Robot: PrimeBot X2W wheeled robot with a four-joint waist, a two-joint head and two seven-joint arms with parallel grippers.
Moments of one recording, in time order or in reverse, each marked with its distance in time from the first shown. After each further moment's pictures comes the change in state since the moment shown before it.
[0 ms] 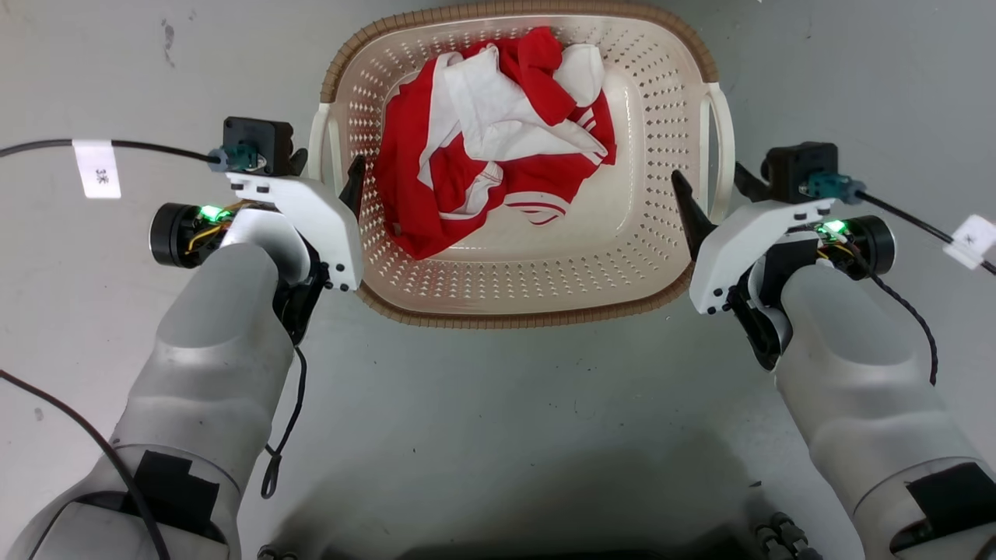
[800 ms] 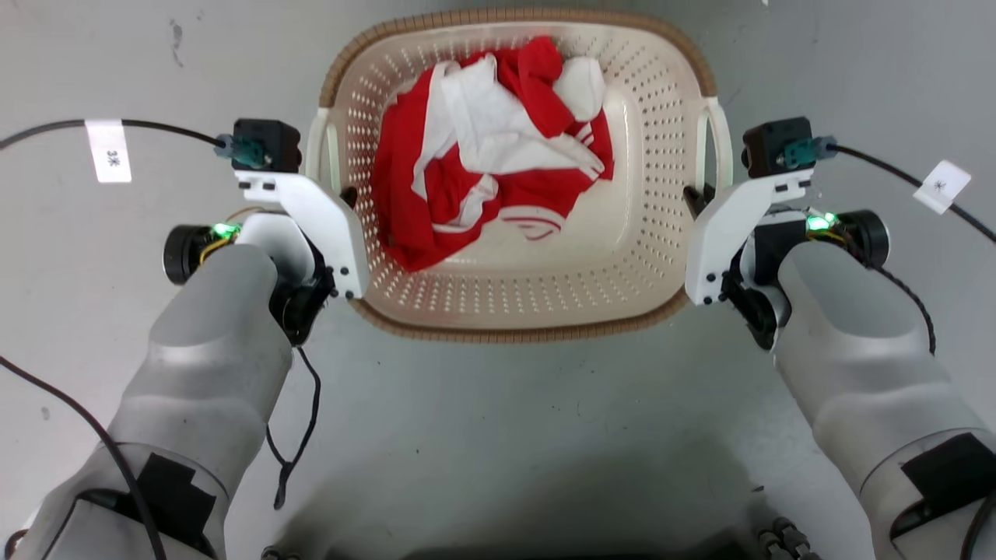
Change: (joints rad) left arm -0.019 0.041 -0.241 -0.036 -0.327 0.002 0.199; right arm -0.102 -0.010 0.214 0.086 0.213 -0.004 0.238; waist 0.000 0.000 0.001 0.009
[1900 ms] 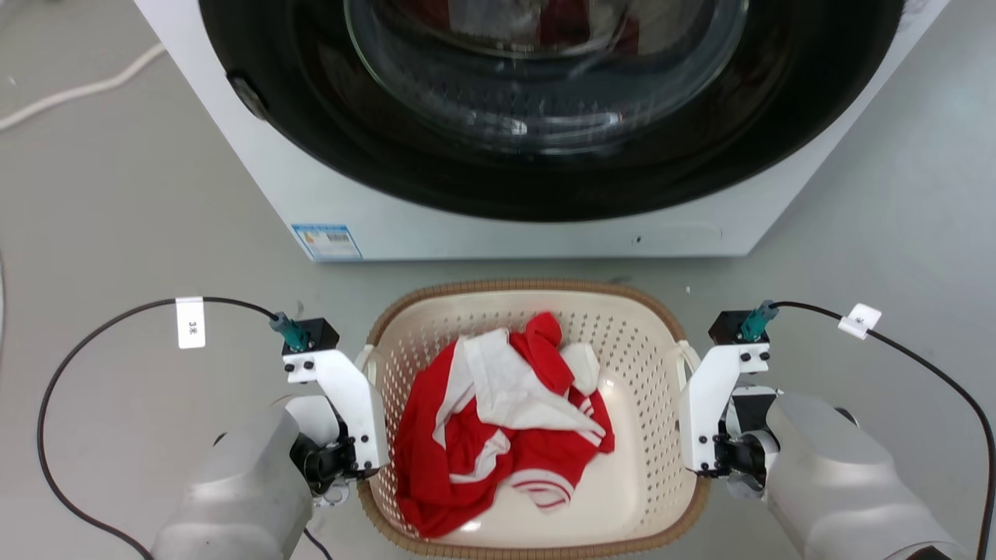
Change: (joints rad) left arm 0.262 -0.014 -0.171 0.042 -0.322 0.004 0.272; right arm 0.252 -0.005 0.169 0.034 0.253 -0.004 0.363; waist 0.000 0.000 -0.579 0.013
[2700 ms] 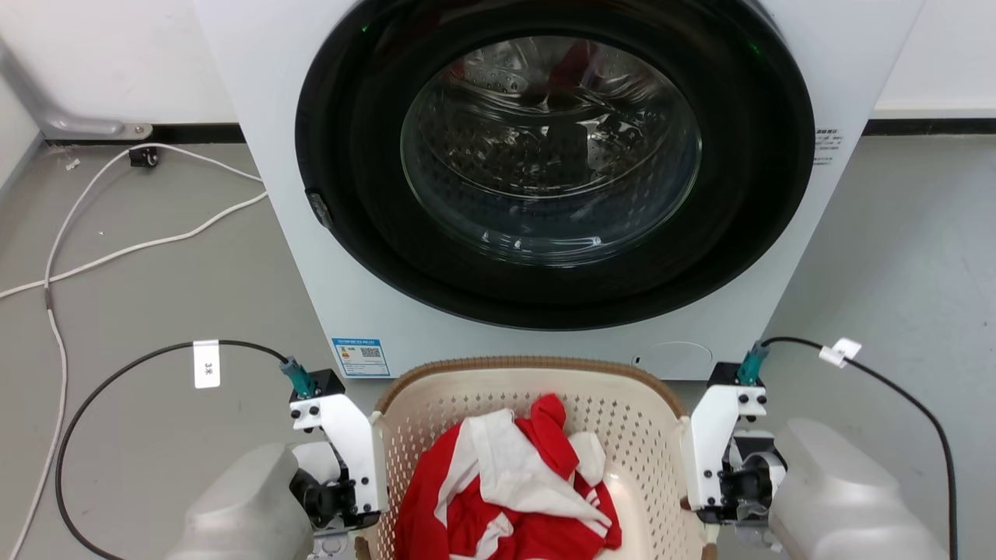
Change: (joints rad) left arm 0.051 -0.005 -0.061 0.037 -0.103 0.000 0.156; right arm 0.042 -0.001 -0.023 0.016 0.084 0.000 0.290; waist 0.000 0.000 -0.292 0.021
